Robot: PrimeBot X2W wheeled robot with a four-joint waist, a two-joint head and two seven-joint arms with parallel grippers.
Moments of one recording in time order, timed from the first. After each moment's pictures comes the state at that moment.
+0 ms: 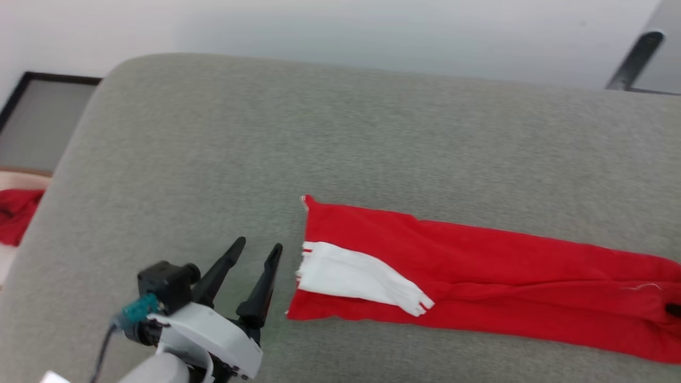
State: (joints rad) left arm -0.34 0.62 -0.76 0.02 -0.98 0.19 -0.26; right arm -0.17 -0.74 0.06 0.26 0.93 0.13 0.77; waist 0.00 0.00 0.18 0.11
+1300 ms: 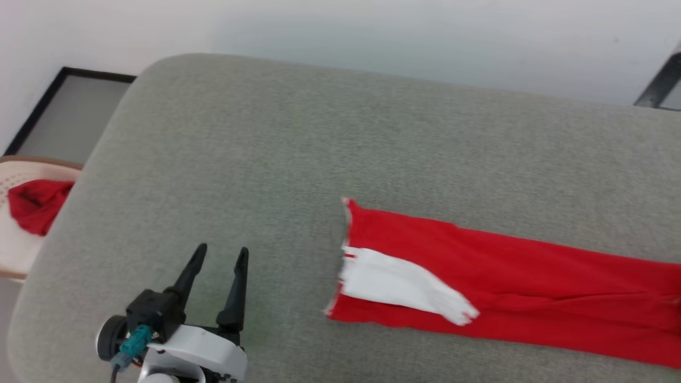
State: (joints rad) left arm -0.14 0.33 -0.32 0.15 -0.44 0.07 -0.26; right arm -0.24 -0.60 -0.09 0.43 0.79 0.13 0.81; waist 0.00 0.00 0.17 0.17
